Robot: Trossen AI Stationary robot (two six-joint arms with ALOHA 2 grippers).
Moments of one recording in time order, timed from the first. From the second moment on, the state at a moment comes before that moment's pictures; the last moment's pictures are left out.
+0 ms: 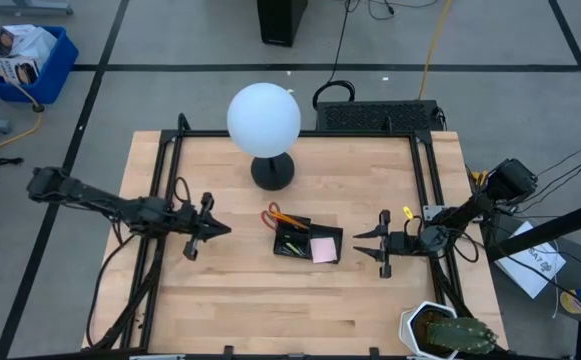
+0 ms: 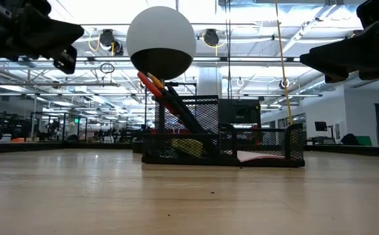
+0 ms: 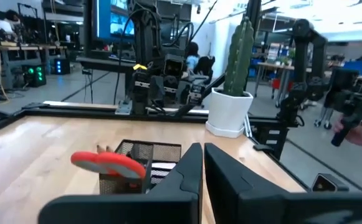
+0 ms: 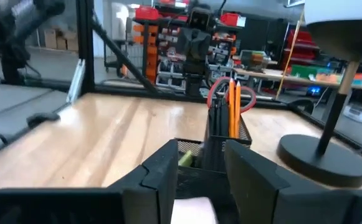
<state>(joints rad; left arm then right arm) -0.23 0.60 0.03 0.65 -0.03 -0.10 0.62 1.37 0.01 1.38 0.65 -0.10</state>
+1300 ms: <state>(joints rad) -0.22 0.50 0.01 0.55 0.03 -0.10 0.20 0.59 0.02 0.73 0.05 0.06</state>
